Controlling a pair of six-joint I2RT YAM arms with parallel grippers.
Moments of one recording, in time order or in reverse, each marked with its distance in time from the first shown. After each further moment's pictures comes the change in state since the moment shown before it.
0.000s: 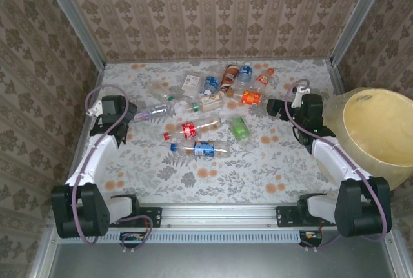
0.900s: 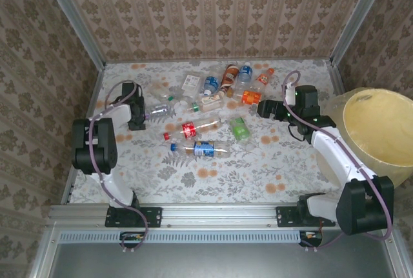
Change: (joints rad) left arm -0.034 0.591 0.282 0.079 0.143 -0.681; right arm 0.070 0.011 0.167 -0.334 -0.115 -0.005
